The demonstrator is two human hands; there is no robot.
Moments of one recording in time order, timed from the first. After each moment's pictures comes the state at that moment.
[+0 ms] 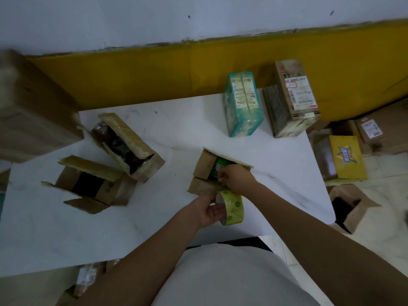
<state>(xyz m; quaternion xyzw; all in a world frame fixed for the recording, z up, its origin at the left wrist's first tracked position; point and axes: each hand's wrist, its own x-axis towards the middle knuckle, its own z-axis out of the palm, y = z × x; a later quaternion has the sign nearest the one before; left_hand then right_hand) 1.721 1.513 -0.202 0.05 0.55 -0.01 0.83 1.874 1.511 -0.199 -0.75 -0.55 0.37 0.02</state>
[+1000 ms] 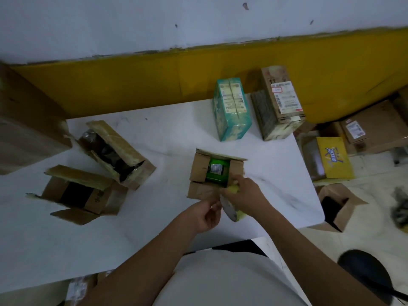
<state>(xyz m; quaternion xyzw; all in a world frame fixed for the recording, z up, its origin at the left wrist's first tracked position) 1.734 1.510 -0.206 0.00 0.55 -0.02 0.84 1.867 1.455 -0.129 -0.83 -0.36 0.41 0.11</state>
